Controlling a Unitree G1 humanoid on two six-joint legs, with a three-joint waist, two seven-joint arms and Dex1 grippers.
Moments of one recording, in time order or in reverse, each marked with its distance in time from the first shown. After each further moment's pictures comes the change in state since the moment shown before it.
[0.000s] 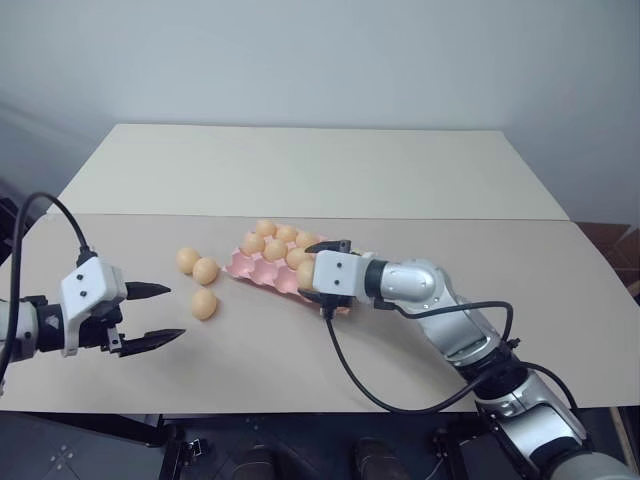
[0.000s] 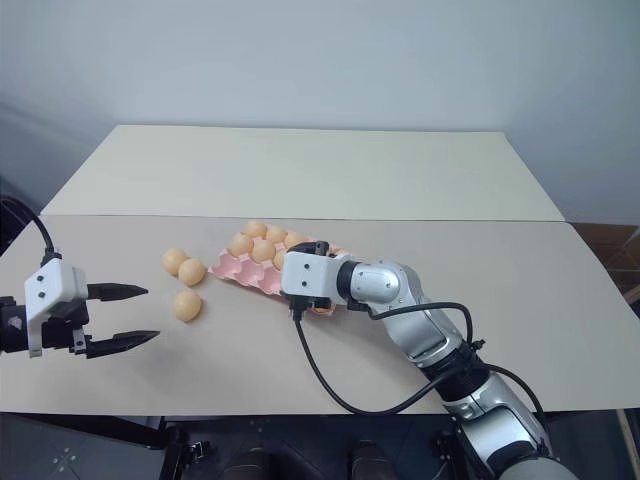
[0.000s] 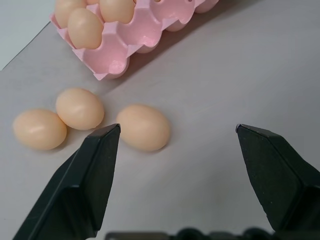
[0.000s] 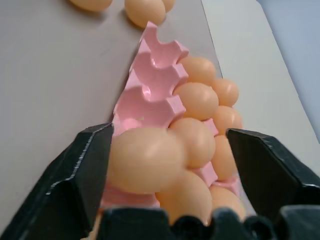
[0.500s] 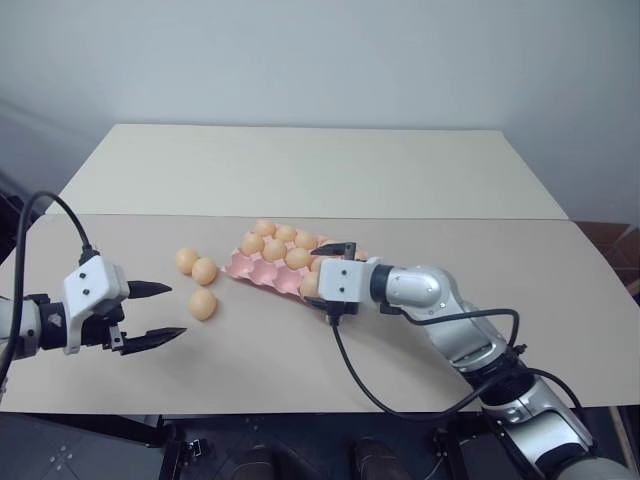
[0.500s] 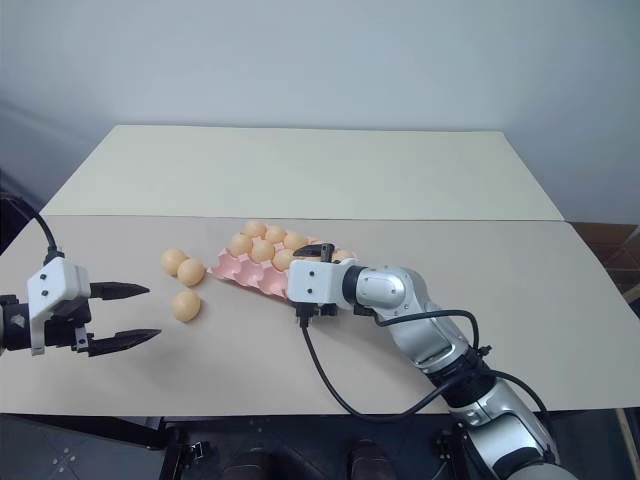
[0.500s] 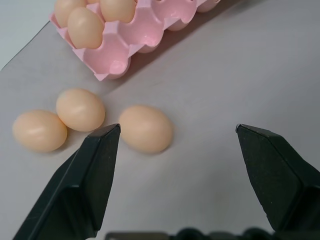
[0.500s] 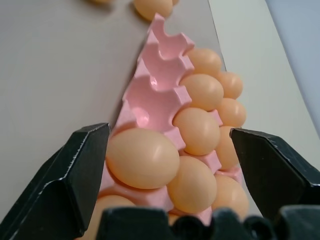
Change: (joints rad) left arm 0.014 -0.003 0.008 0.015 0.007 0.000 0.003; right arm 0.040 -0.047 -0.081 -0.170 0.098 0.118 0.103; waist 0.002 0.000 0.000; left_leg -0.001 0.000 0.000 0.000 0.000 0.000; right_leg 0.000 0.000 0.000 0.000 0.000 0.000
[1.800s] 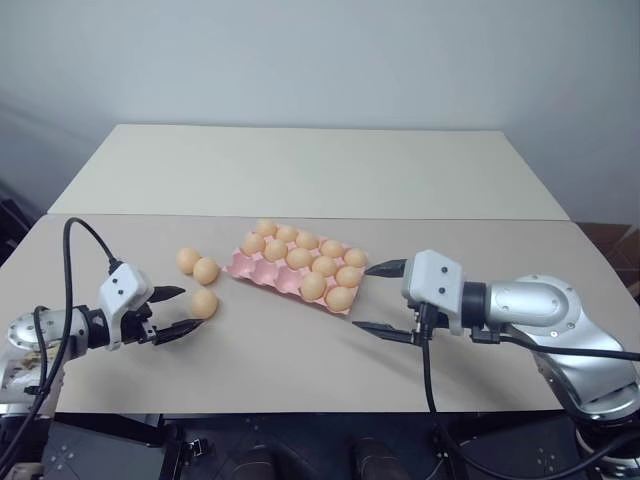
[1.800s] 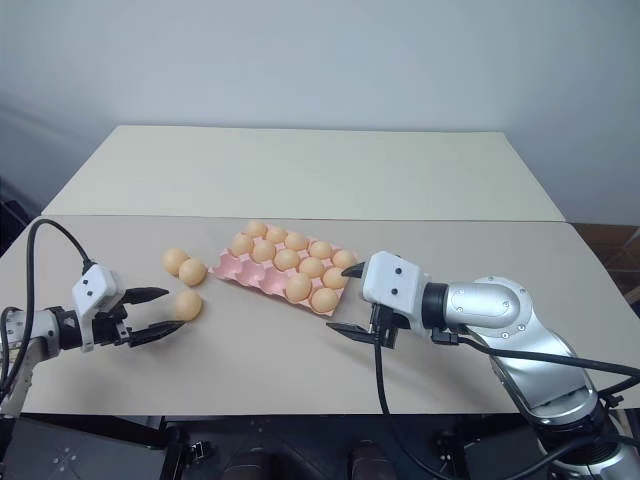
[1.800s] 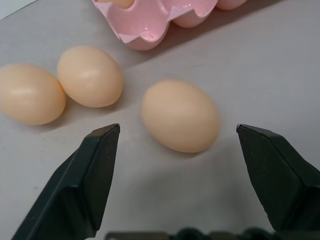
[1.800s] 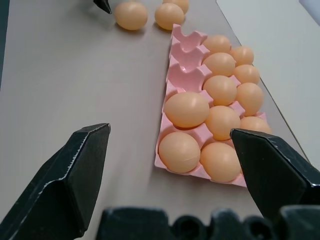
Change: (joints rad) left arm -0.216 -0.187 -0.201 0.310 0.099 -0.110 0.084; right arm 0.234 -0.292 -0.280 -0.343 0.442 0.277 0.013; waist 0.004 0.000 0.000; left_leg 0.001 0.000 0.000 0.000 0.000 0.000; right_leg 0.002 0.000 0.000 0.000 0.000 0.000
